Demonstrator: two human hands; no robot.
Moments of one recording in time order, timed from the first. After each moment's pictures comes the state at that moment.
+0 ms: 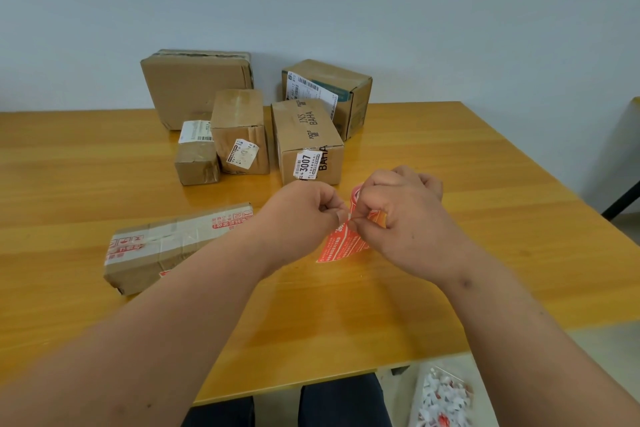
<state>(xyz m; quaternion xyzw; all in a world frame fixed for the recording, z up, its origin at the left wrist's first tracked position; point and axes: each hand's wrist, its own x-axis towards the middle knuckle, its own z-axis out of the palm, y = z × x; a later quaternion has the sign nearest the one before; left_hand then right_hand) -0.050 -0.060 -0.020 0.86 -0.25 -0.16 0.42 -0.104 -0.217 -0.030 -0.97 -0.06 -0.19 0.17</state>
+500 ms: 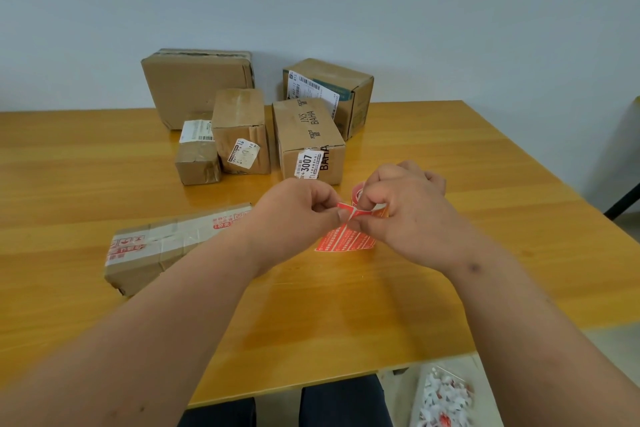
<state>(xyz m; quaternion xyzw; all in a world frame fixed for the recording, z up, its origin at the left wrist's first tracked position) -0.048 -0.052 -0.020 0.84 -0.26 -0.14 0.44 -0.098 -0.220 -0.020 -0.97 -0.02 -0.13 0.20</state>
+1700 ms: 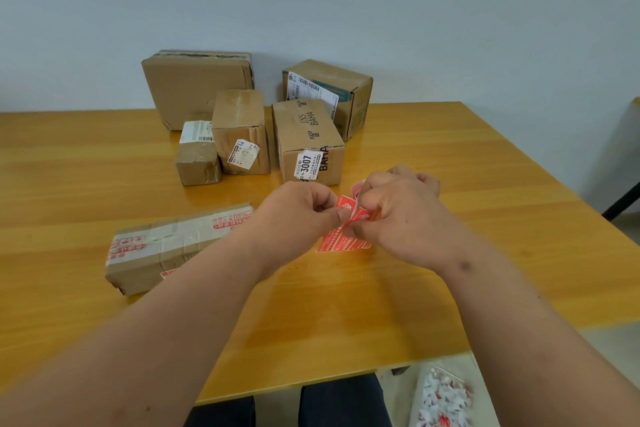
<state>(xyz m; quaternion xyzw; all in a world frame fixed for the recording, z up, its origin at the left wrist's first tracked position) -0.049 -0.056 -0.025 0.84 -0.22 -0.17 0.47 -0.097 -0.216 -0.021 -0.98 -0.02 -0.09 0.15</state>
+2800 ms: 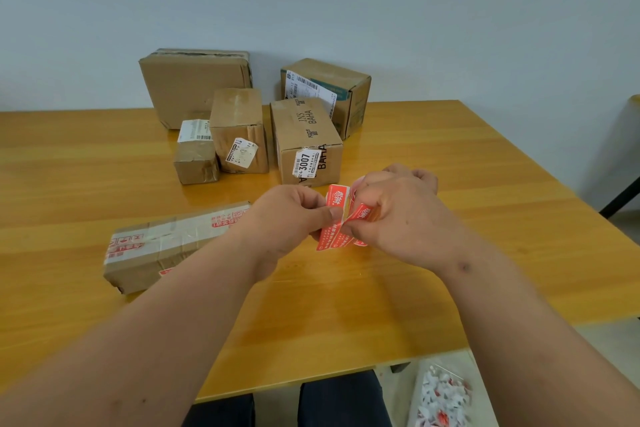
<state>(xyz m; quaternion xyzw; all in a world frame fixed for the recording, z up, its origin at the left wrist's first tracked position) -0.047 -0.054 -0.030 0.80 -0.14 -0.22 0.54 -0.100 -0.216 -0.020 -0.98 -0.04 -0.12 0.17</state>
